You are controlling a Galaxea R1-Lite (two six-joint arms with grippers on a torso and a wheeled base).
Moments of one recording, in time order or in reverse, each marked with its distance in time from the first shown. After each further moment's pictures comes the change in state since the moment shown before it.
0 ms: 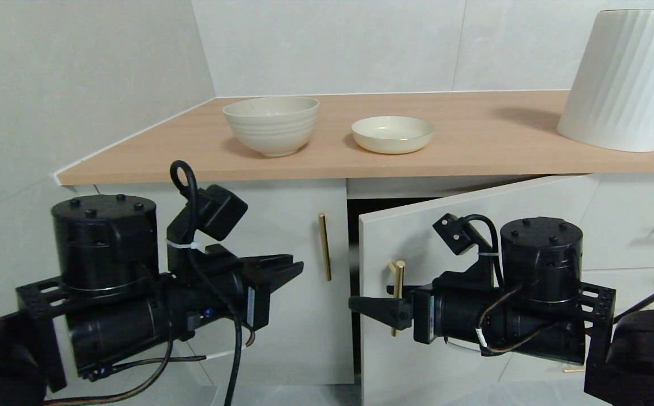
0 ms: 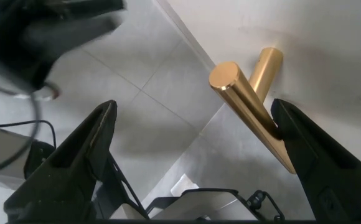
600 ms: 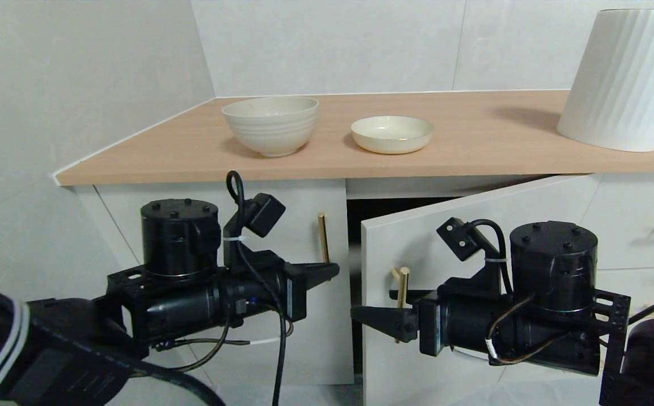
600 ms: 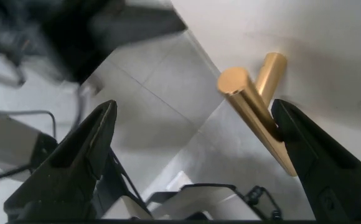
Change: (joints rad) left arm 0.000 0.201 -0.062 -0.137 -0.216 -0.168; right arm 0.027 -0.036 0.030 -0.001 -0.006 -0.031
